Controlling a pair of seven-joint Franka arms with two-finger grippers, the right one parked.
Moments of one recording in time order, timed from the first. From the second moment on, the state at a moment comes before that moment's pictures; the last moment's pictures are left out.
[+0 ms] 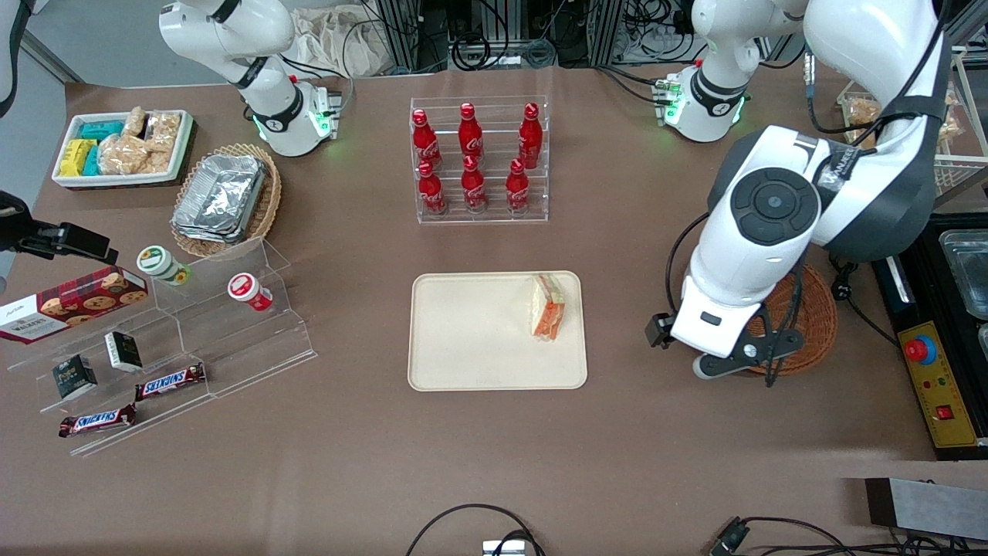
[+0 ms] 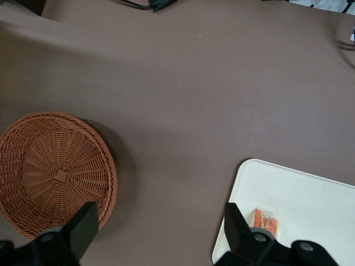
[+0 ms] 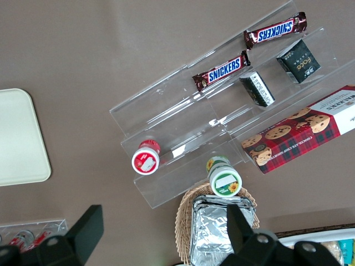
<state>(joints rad) 0.08 0.50 -0.63 -1.30 0.42 1.70 -0.82</state>
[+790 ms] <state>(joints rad) 0.05 0.26 -0.26 -1.42 0.11 1.71 -0.20</state>
